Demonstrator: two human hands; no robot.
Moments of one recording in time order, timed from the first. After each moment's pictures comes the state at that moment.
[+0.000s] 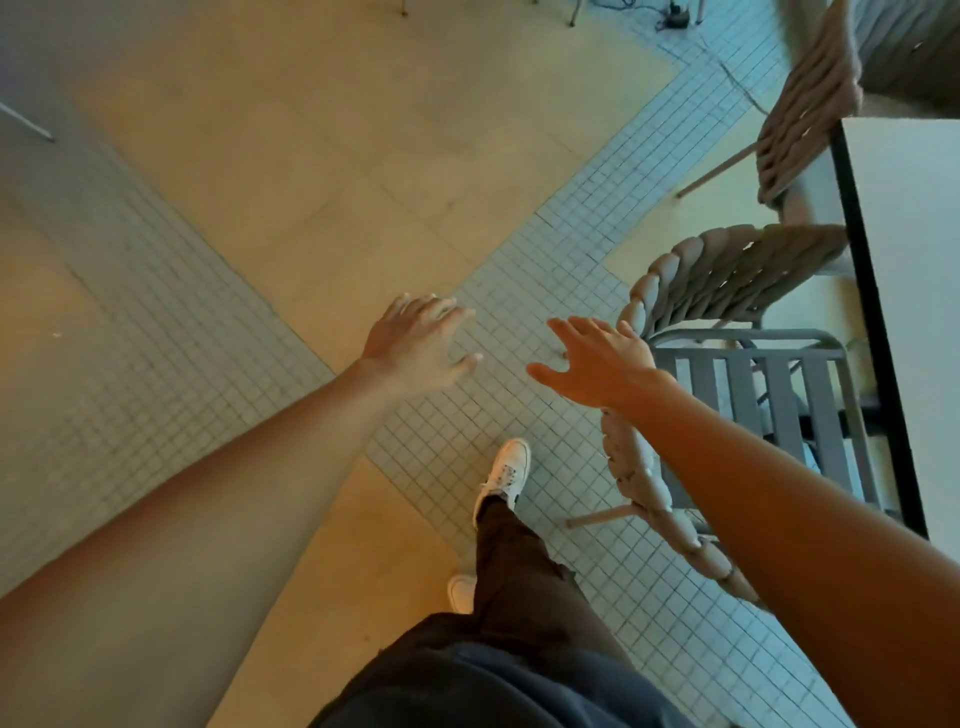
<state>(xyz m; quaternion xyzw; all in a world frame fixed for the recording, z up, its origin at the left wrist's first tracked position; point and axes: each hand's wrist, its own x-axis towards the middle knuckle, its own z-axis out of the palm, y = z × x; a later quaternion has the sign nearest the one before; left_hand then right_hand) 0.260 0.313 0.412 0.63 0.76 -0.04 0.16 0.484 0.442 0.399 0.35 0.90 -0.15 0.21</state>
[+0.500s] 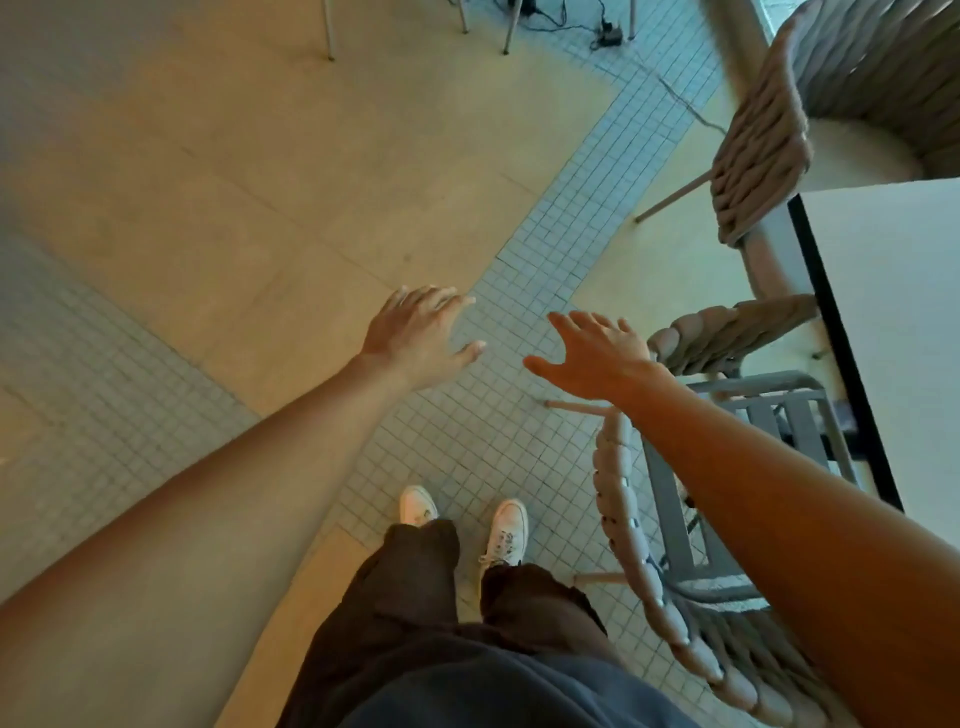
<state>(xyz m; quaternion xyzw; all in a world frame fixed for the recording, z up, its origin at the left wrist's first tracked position) 0.175 0.522 0.415 0.67 0.72 -0.02 0.15 0.412 0.614 0.409 0.44 0.86 -0.17 0.21</state>
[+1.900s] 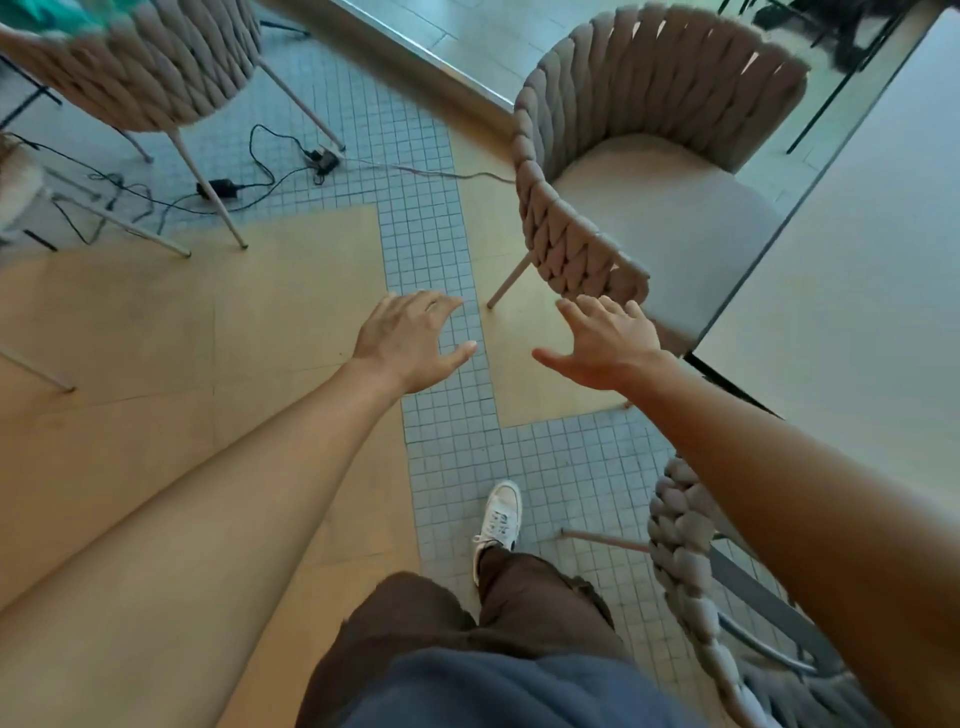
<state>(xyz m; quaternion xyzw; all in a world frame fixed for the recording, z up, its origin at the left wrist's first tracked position) 0.205 1.115 0.418 0.89 0.43 -0.07 0.11 0.456 1.026 0.411 0.74 0.64 -0.17 0.13</state>
